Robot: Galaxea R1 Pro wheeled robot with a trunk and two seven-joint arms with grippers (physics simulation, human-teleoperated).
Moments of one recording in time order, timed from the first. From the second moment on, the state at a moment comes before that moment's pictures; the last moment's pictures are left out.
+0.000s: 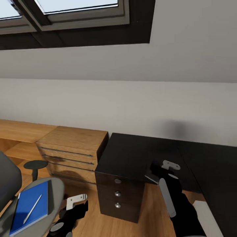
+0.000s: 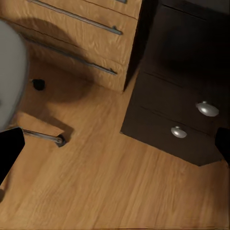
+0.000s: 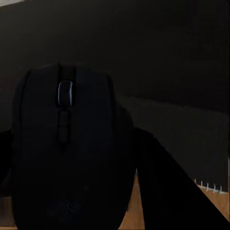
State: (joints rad) left arm 0.02 -0.05 -0.14 -1.52 0.25 0.51 0.38; right arm -0.40 0.13 -0.05 -1.36 -0.23 0.60 -0.41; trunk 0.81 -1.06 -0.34
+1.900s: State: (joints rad) left arm 0.04 -0.04 -0.13 -0.96 0.25 0.06 0.38; right arm -0.40 -0.03 -0.10 -1.14 -0.23 0.46 -0.37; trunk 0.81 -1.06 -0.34
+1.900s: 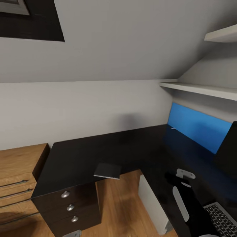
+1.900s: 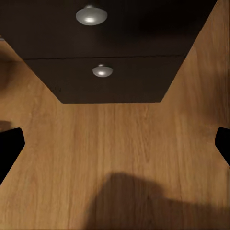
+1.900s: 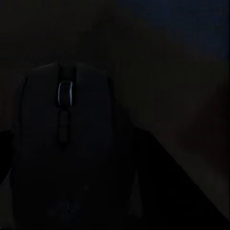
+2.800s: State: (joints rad) left arm 0.04 -0.02 -0.13 -0.96 0.25 0.06 0.38; right arm -0.40 -0.18 -0.03 -1.11 -0.02 0.39 -0.07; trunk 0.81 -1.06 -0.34
